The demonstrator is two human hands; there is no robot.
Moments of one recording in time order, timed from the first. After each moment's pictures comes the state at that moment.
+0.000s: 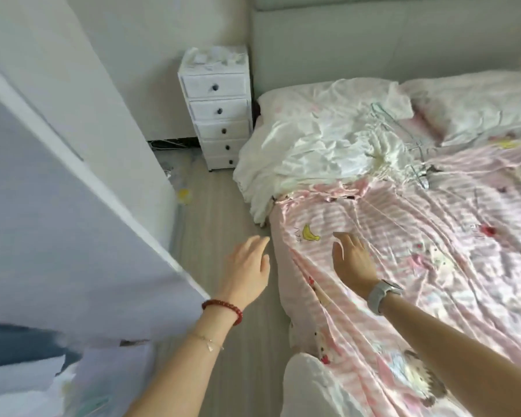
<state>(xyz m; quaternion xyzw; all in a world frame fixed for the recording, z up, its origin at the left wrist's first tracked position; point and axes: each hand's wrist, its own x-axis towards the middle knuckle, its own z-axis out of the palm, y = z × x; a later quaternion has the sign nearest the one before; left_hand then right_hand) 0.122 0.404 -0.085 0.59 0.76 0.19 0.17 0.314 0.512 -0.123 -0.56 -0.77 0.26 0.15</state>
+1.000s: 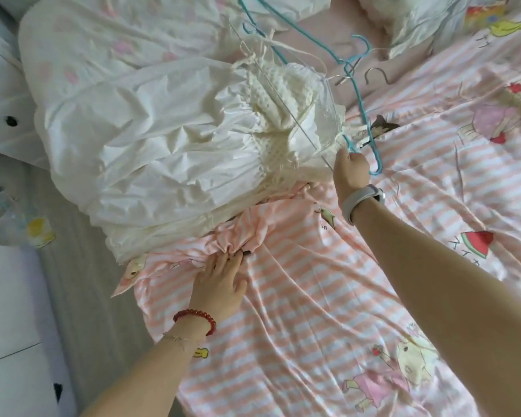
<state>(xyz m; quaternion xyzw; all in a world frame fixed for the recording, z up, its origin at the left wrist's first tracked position) 0.243 0.848 -0.351 0.67 0.65 -0.16 0.33 0.464 1.029 -0.323 -0.80 -0.31 0.41 0.30</state>
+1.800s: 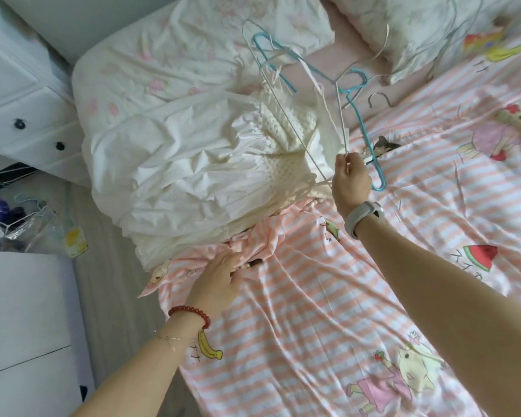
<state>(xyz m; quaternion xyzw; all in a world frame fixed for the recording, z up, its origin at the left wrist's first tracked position) 0.234 0.868 -0.293 0.61 0.69 -0.03 0.39 0.457 1.021 -0.299 -0.75 -0.44 0.32 0.36</state>
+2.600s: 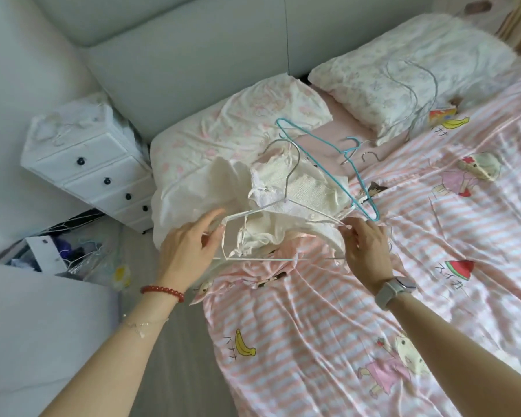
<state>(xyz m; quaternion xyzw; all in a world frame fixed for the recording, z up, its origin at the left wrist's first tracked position) 0.185 0.868 -0.095 0.71 0.68 0.17 0.04 0.471 0.894 -0.192 -0.60 -0.67 0.11 0.41</state>
